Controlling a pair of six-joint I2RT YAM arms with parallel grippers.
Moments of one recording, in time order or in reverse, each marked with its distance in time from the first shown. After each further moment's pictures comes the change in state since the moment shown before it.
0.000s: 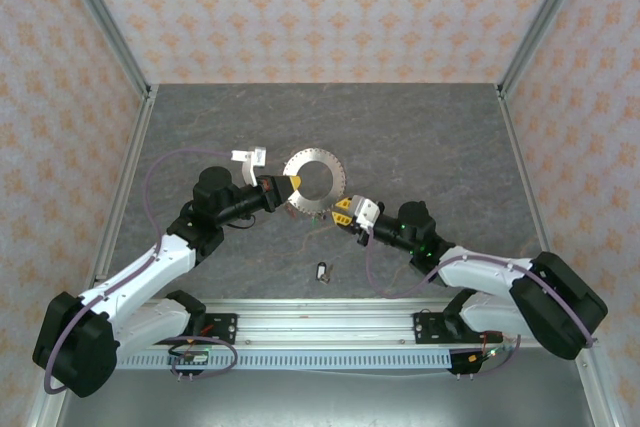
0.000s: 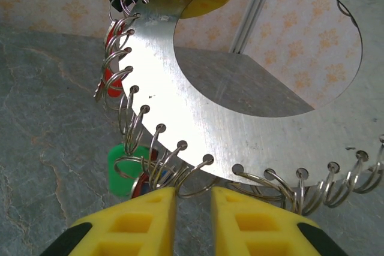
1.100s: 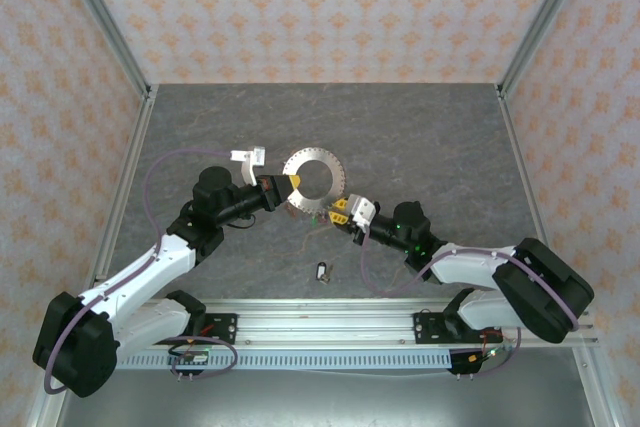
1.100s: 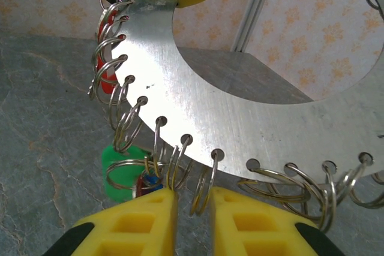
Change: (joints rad) left arm 0.000 0.000 0.000 0.000 -0.011 -0.017; right arm 0.008 0.100 0.001 0.108 0.006 0.038
